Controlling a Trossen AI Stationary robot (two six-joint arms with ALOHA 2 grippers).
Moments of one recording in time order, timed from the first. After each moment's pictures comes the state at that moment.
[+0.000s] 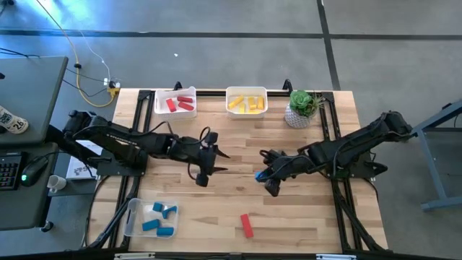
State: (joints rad) left arm -0.05 1.35 0.90 -0.03 -0.11 0.25; right arm 0.34 1.35 1.00 -0.50 0.14 0.82
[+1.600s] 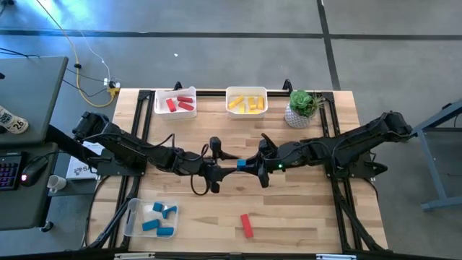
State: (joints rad) left arm -0.18 1.50 0.90 0.32 -0.45 0.57; right arm 0.27 1.35 1.00 0.02 0.19 0.72
